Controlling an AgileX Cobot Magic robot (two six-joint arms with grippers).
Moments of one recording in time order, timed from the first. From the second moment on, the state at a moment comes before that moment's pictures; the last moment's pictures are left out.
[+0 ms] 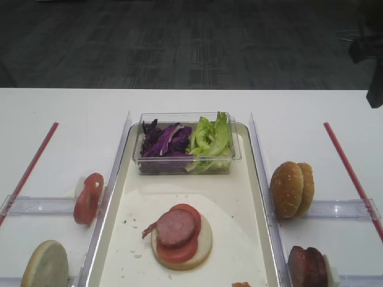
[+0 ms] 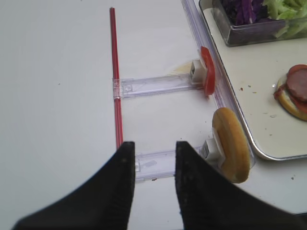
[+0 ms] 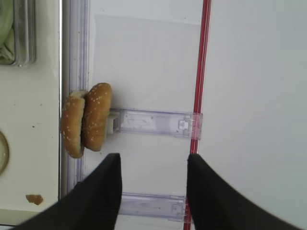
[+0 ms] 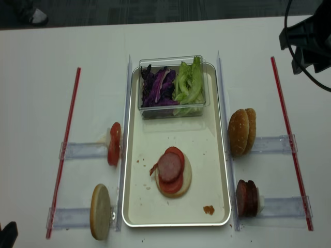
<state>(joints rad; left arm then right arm) -0.13 -0.02 -0.48 0.04 1.18 -0.05 0.09 1.43 -1.28 0.10 1.24 0.01</state>
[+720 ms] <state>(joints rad) -0.13 -0.02 -0.48 0.04 1.18 -0.05 0.09 0.88 -0.89 0.10 1.24 -0.02</state>
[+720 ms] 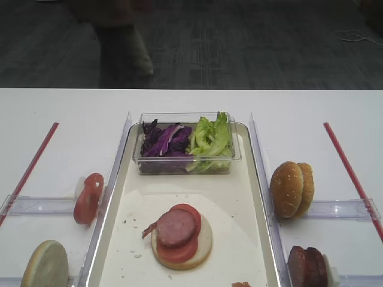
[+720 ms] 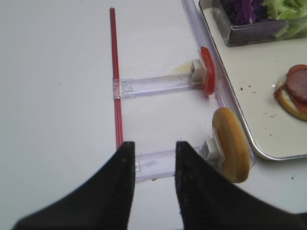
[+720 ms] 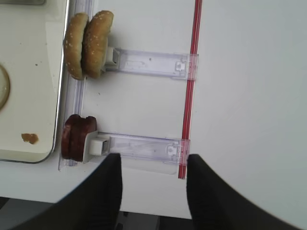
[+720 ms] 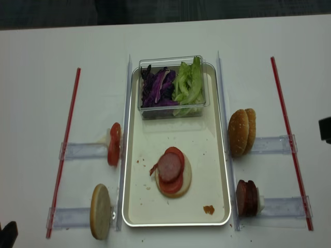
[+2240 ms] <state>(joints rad) -0.13 -0.02 -0.48 0.04 1.18 -0.05 0.09 -0.02 -0.53 0.05 1.28 -0.02</state>
